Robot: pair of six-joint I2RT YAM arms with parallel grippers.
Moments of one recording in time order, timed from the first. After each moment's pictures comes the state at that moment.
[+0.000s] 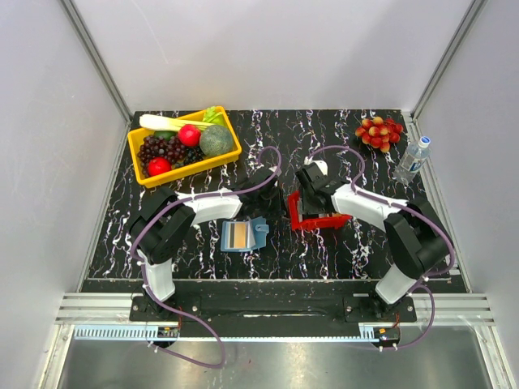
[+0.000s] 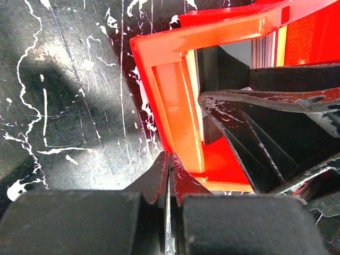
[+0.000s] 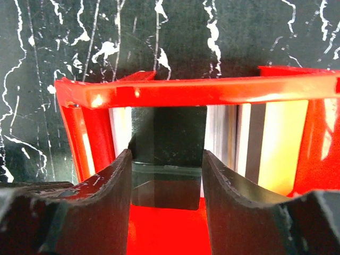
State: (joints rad) left arm -0.77 1.85 1.10 -0.08 0.23 -0.83; right arm 0.59 1.66 1.00 -0.41 0.27 0.49
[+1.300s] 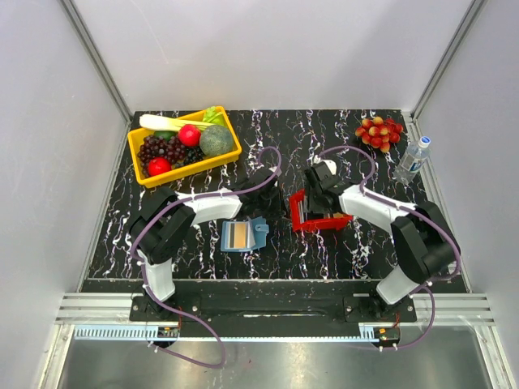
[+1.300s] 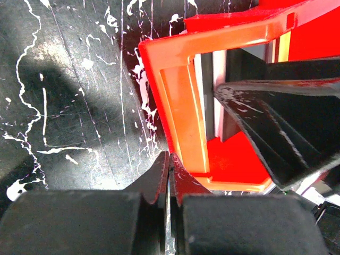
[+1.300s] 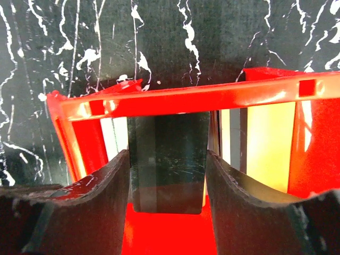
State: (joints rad) left arm -0.77 1.85 1.10 -0.08 0.23 -0.83; right arm 0.54 1.62 0.96 -0.39 0.24 0.51
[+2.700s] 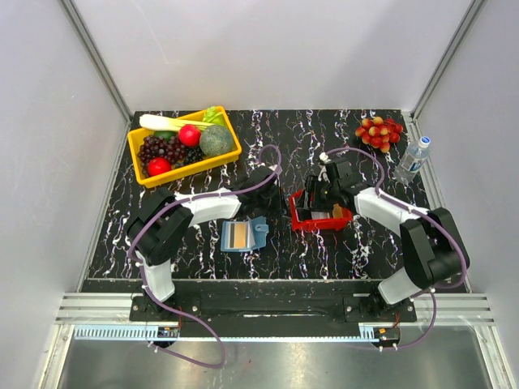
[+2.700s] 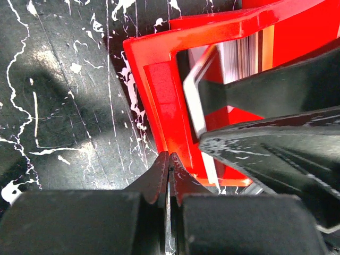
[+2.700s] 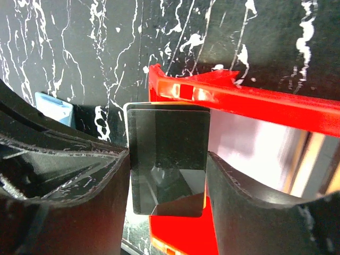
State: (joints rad) left arm -0.77 1.84 1.10 -0.07 0.24 -0.82; right arm 0.39 1.52 0.87 -0.22 -0.27 0.49
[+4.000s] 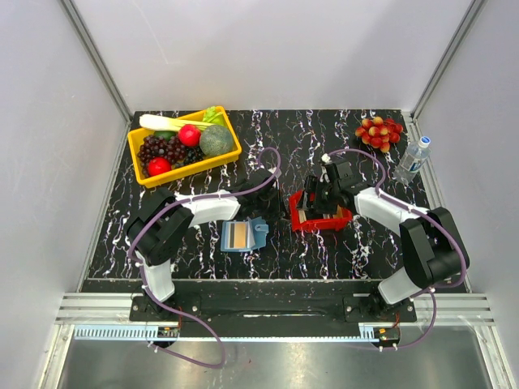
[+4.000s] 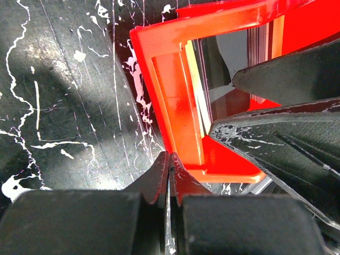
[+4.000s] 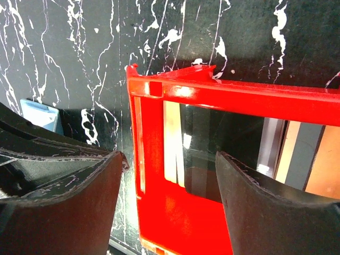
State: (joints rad) left arm -0.77 1.83 1.07 -0.05 0.26 -0.82; right arm 0.39 1.54 0.86 -0.23 -0.25 0.51
